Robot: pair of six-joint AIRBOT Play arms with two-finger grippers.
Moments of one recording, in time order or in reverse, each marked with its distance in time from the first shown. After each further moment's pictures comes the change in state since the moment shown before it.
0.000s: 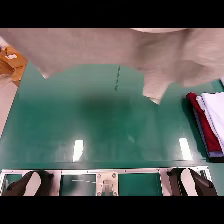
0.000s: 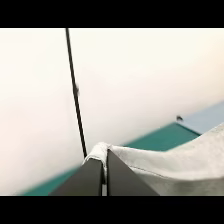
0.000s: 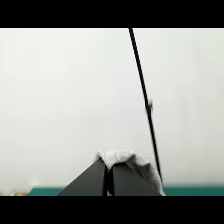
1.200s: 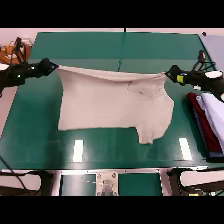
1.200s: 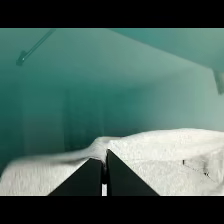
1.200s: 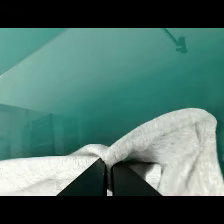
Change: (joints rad) left arm -0.296 -0.801 -0.664 -0.007 0.404 0.172; right arm 0.349 -0.938 -0.432 -0.016 -0.338 -0.206
